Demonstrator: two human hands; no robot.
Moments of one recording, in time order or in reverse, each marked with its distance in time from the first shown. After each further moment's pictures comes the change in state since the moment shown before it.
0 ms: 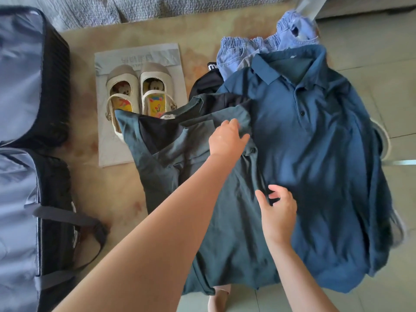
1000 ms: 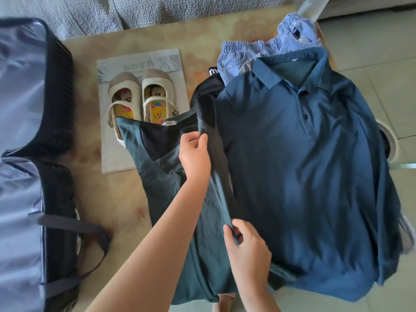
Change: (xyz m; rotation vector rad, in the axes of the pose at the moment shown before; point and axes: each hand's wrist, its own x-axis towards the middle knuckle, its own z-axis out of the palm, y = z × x) left_hand -0.038 -0.028 -0.028 -0.906 0.415 -0.476; right_hand -0.087 -0.028 0.001 -0.169 -0.097 -0.289
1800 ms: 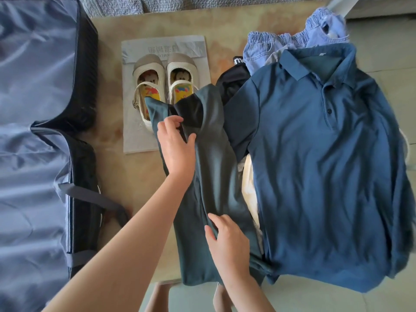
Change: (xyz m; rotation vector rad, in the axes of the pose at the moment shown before) left_hand 0.036 -0.028 -0.090 0.429 0.141 0.449; right_hand -0.043 -0.028 0.056 -0.171 -0.198 -0.267
